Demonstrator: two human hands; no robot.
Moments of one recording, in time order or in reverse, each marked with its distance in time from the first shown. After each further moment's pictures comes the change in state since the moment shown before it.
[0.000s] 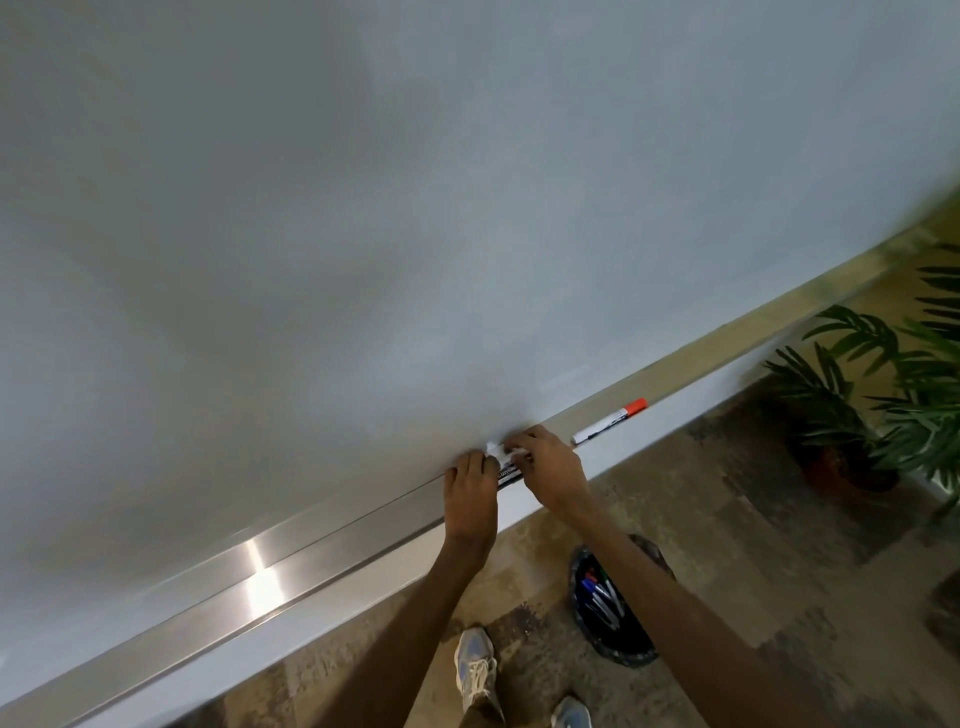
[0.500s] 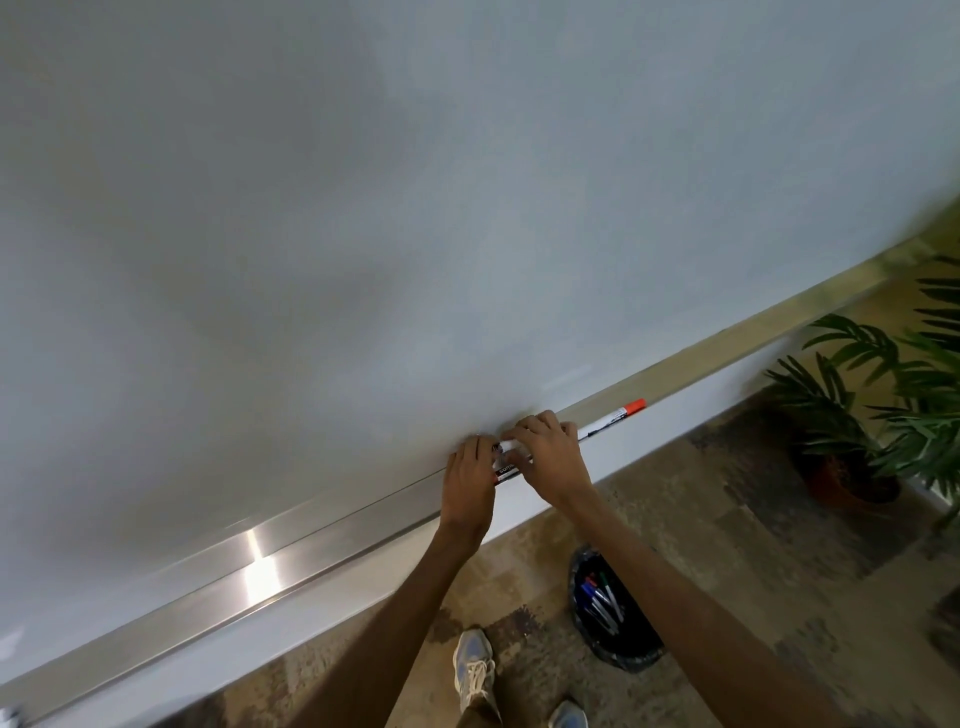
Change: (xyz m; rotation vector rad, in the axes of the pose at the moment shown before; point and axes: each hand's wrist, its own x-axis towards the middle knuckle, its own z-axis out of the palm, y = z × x) left_hand -0.005 0.000 -0.028 -0.209 0.074 0.036; right_hand -0.010 -0.010 -0.013 -0.208 0.152 -0.203
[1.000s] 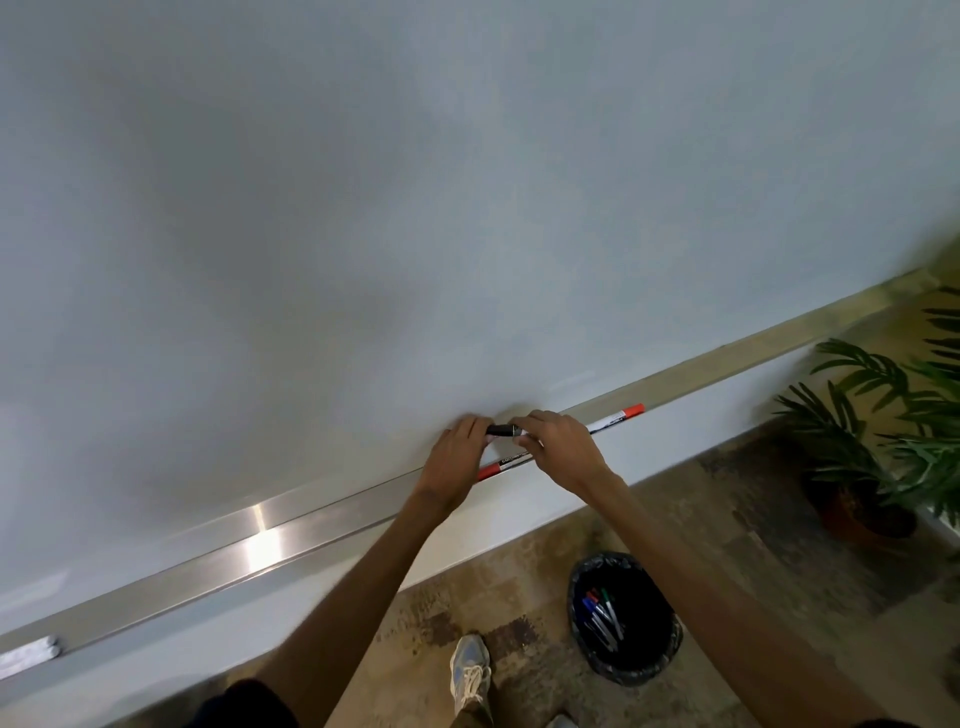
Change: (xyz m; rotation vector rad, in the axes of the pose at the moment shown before) left_hand -0.001 -0.008 -0.049 -0.022 -0.044 0.102; right_hand -0.012 -0.003 -0.052 0.053 0.025 -0.239
